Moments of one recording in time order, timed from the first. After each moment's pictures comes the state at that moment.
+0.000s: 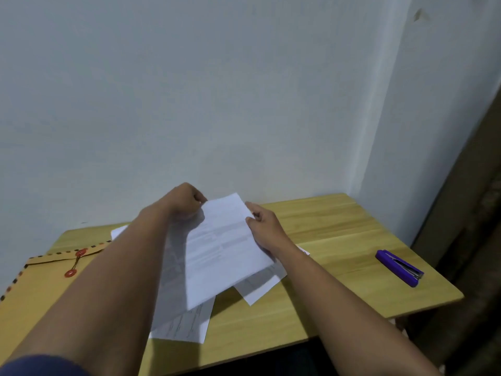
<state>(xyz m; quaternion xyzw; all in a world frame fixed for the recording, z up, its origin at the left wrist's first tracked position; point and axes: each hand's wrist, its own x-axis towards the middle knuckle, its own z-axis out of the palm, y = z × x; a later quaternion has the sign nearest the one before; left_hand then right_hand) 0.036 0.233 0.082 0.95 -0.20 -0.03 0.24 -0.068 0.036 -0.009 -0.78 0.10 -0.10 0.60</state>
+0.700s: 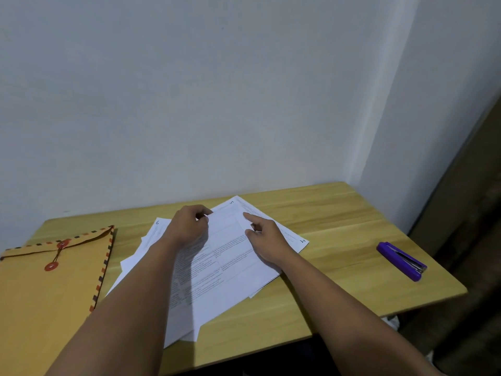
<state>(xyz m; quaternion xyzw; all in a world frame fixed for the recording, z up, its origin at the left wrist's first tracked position) 0.033 0.220 -0.028 0.90 -0.20 -0.01 0.40 -0.070 0.018 -0.067 -0.81 0.12 -0.07 0.57</state>
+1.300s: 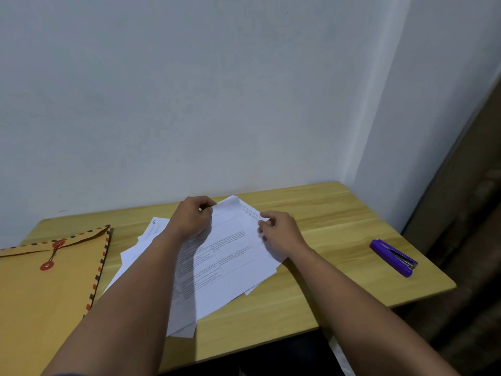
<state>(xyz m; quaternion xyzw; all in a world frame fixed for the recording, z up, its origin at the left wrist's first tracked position) 0.025 0.204 -0.009 0.89 -0.22 0.01 0.40 -0.081 -0.016 -0.052 -0.84 0.19 -0.11 0.50</state>
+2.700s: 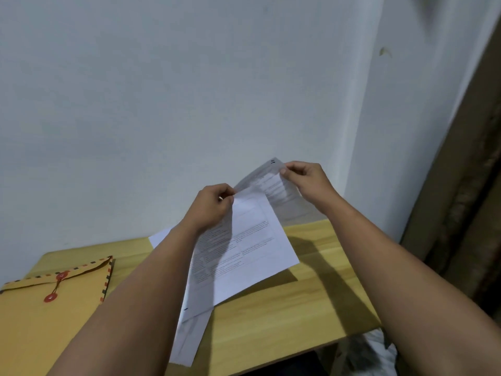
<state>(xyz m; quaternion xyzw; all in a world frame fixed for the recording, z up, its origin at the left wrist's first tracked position) -0.008 0.164 0.093 0.83 -0.33 0.06 0.45 -0.104 -0.082 0.124 -0.78 0.01 -0.28 0.56</state>
